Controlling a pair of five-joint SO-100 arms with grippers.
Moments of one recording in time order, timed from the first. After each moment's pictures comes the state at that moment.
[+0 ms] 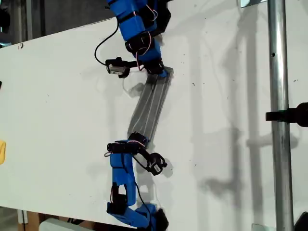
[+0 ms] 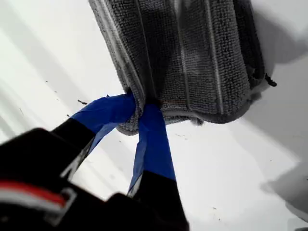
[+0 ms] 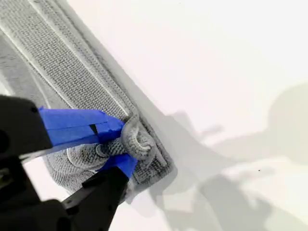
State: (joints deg) arm 0 -11.2 50.9 53.2 90.3 -52.9; arm 1 -13.7 121.3 140.5 60.8 88.1
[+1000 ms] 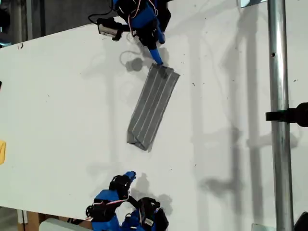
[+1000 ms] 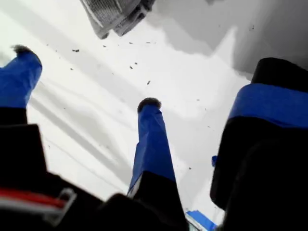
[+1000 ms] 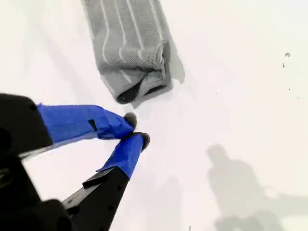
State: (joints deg) arm 0 -12.3 126.8 109.5 91.1 -66.4; arm 1 -27.4 161.0 142.7 94.2 117.9
